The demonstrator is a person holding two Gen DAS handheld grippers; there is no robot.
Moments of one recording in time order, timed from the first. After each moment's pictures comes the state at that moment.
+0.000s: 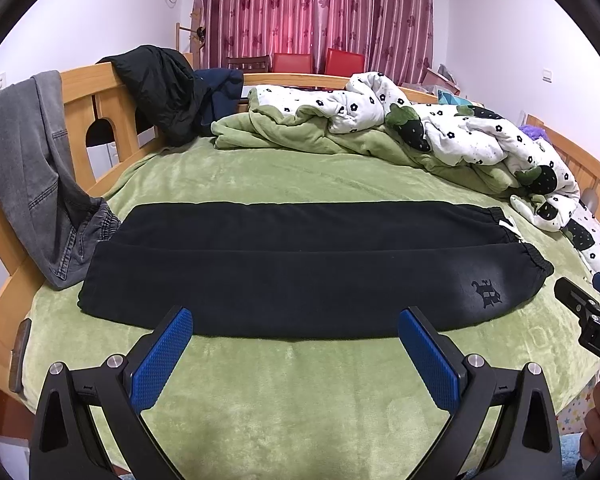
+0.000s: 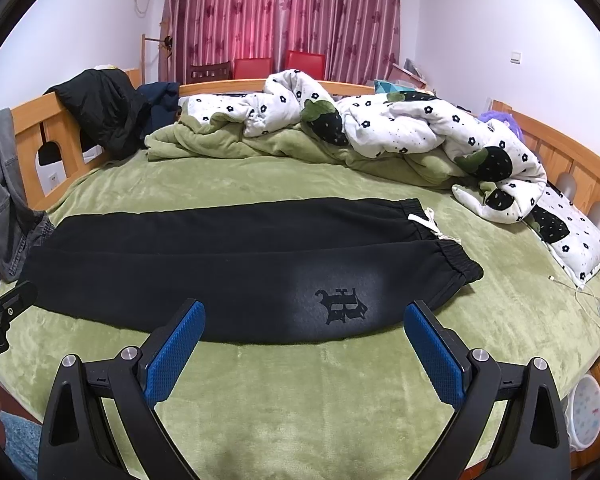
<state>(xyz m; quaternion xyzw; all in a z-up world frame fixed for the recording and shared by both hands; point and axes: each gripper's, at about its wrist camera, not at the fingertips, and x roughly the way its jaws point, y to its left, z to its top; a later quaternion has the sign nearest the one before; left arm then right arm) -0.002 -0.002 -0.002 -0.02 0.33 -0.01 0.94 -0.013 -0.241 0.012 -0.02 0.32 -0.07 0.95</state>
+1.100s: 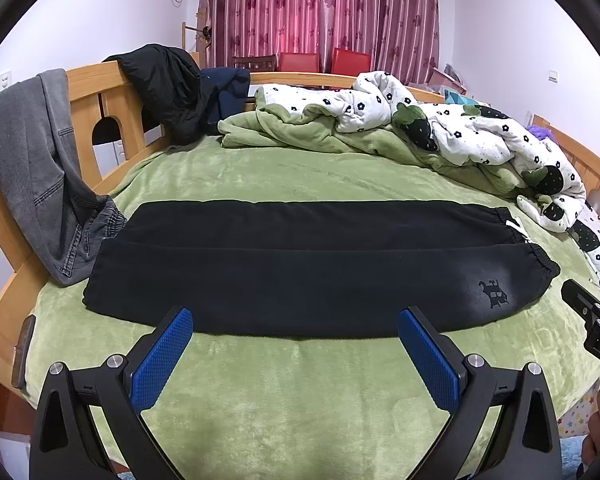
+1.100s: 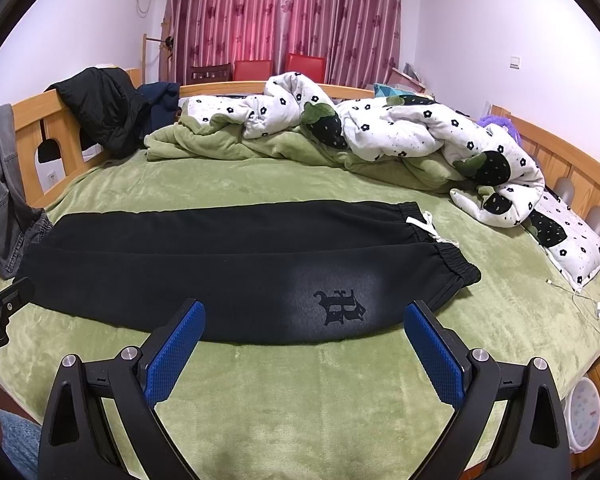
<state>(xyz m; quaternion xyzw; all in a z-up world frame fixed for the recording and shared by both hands) -0.001 0.009 -0.006 -0.02 0.33 0.00 0.94 -0.015 -0.246 0.014 -0.02 0.31 -0.07 0.95</state>
